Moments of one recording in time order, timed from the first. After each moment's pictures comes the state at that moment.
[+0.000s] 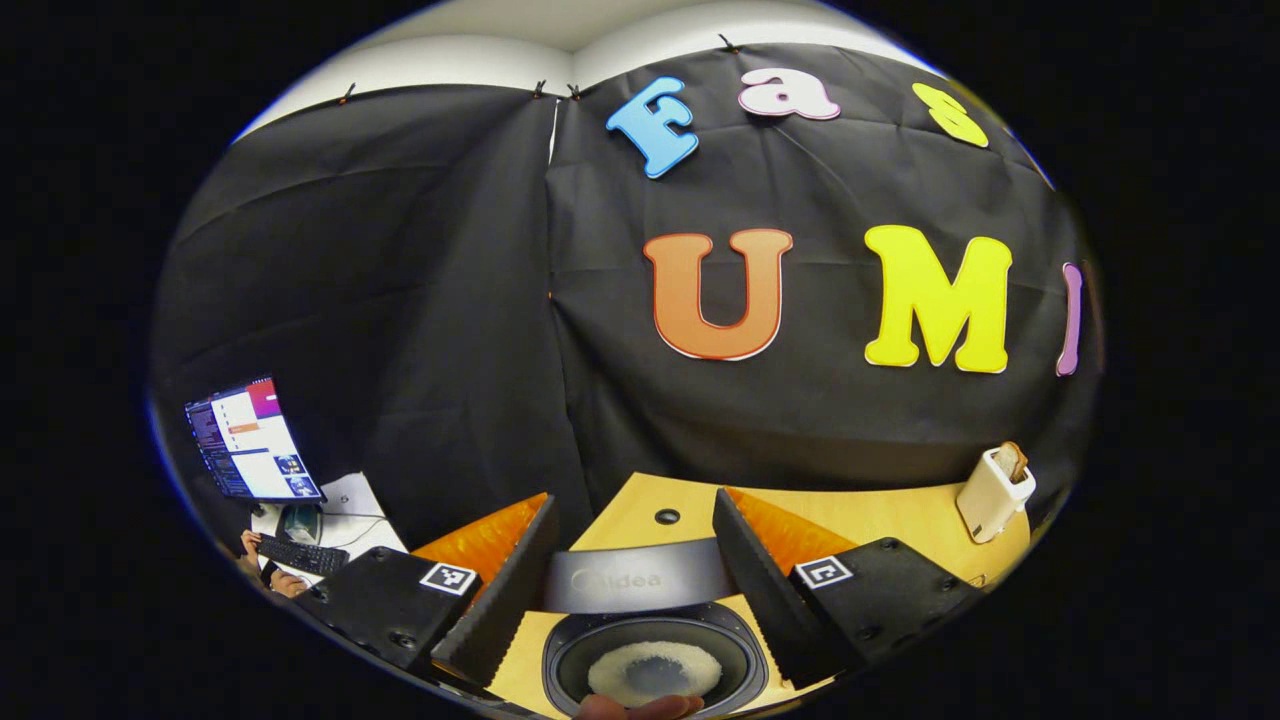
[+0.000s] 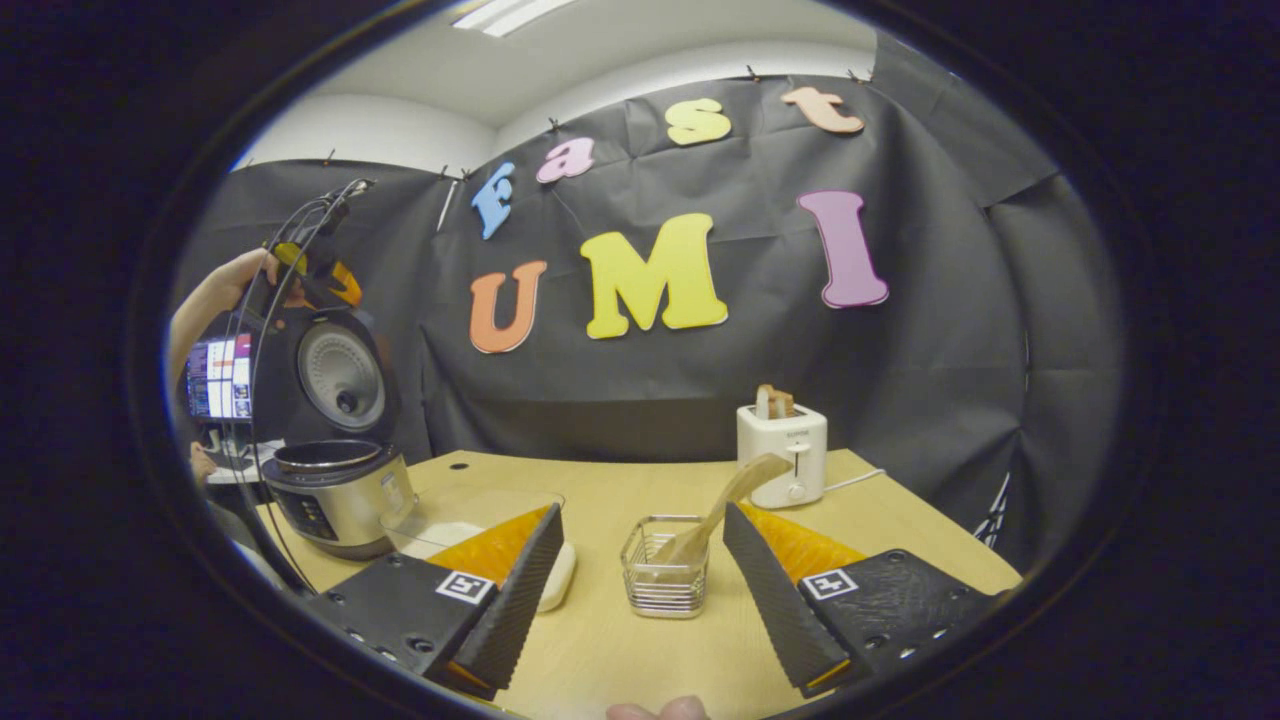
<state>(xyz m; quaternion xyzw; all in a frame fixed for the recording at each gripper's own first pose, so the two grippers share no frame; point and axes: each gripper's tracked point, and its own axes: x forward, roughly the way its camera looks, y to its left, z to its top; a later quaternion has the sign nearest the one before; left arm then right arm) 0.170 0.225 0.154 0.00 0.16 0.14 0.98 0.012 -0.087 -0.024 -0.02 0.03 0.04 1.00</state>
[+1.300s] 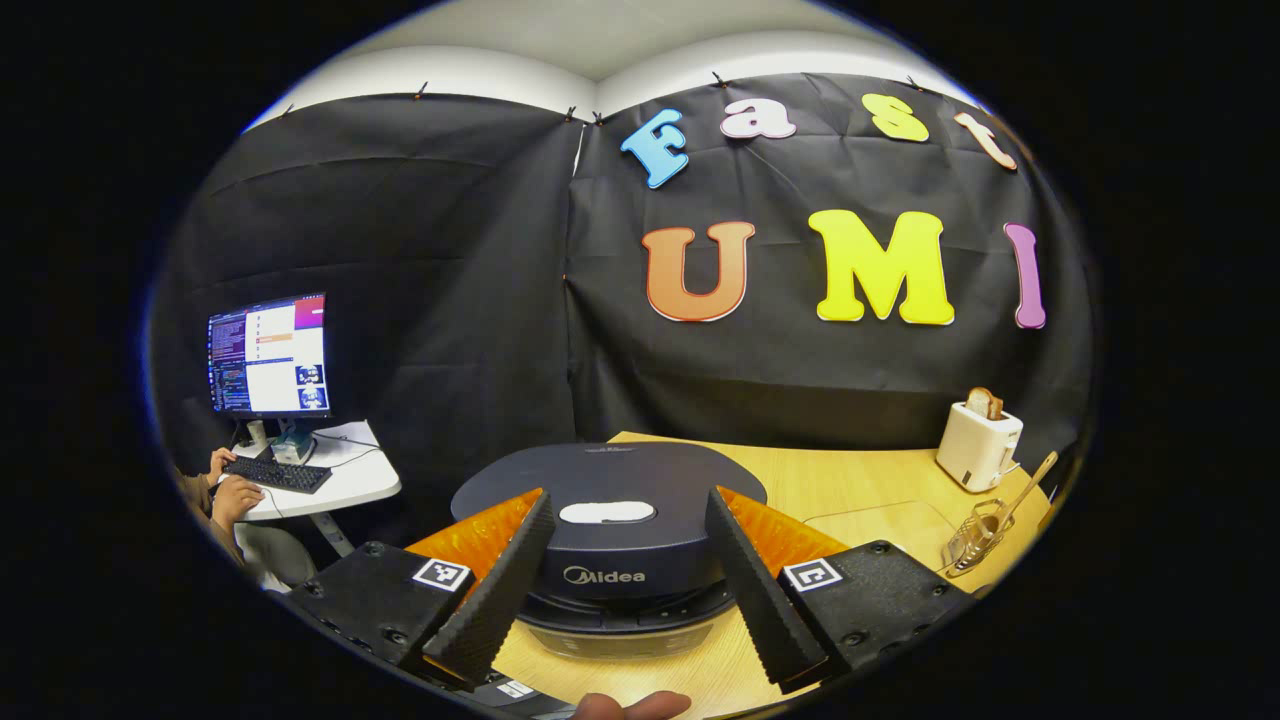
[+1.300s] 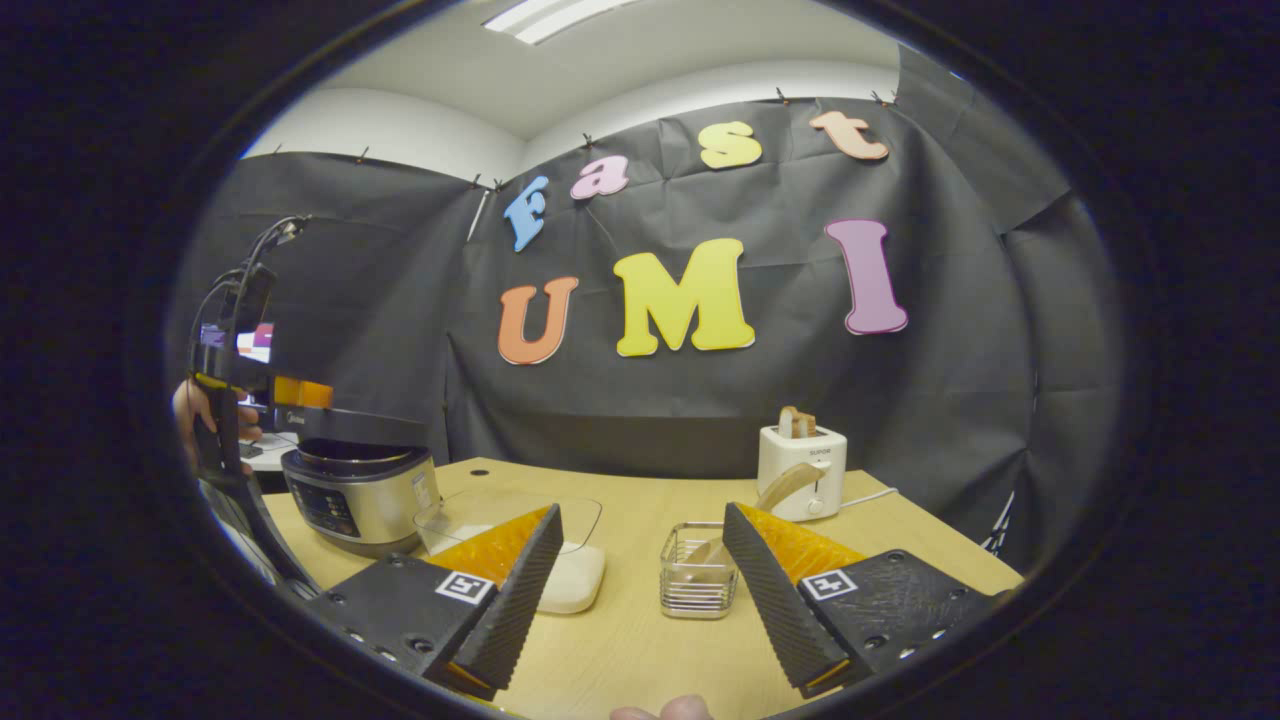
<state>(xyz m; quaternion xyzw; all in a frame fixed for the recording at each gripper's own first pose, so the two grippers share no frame) 0.019 0.152 0.000 -0.01 0.09 0.16 0.98 -0.009 -0.052 -0.025 -0.04 0.00 0.07 1.00</state>
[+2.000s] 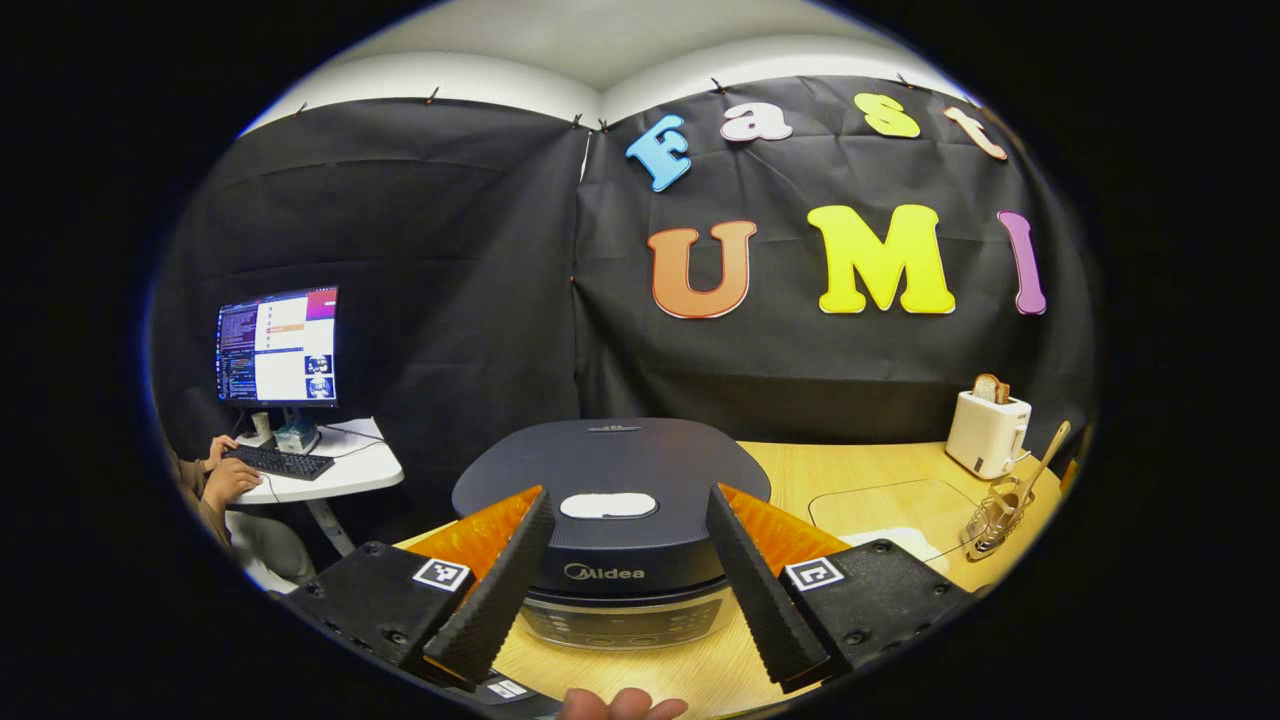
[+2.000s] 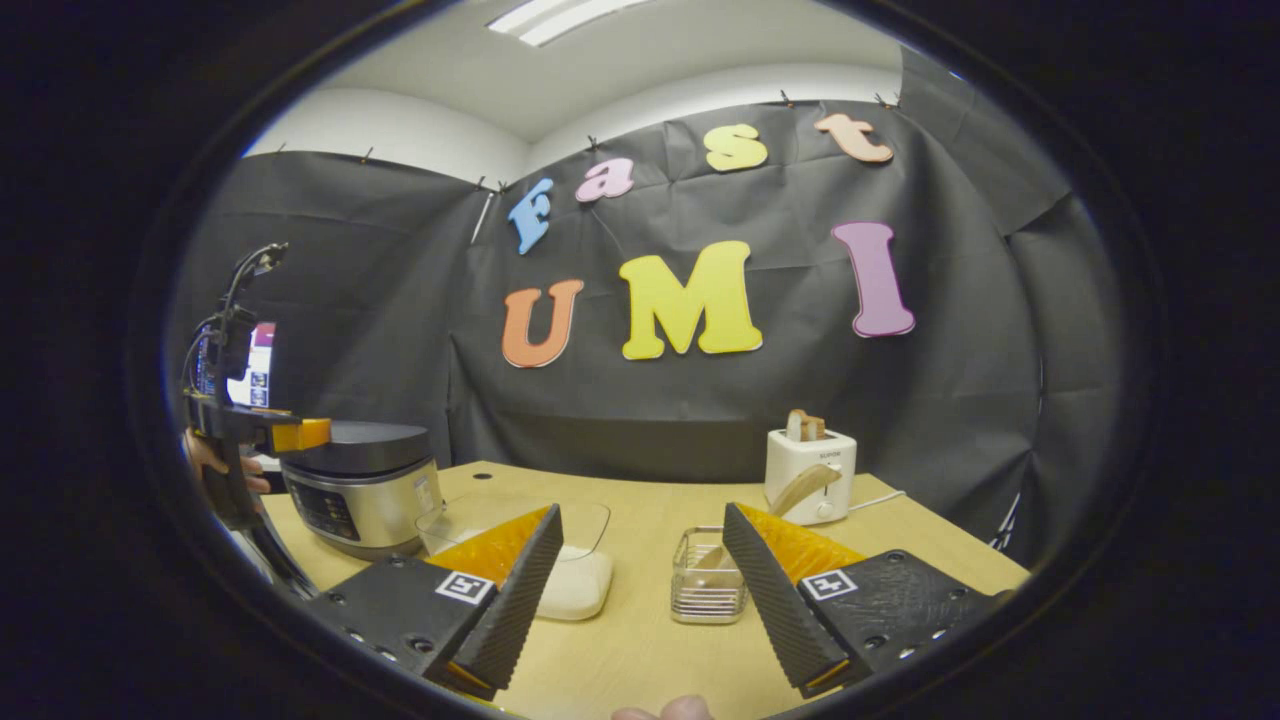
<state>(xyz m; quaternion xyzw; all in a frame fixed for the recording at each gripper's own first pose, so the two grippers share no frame) 0.013 0.148 -0.026 -0.01 0.06 0.17 0.98 -0.001 -0.041 -0.027 -0.04 -0.01 0.07 1.00</state>
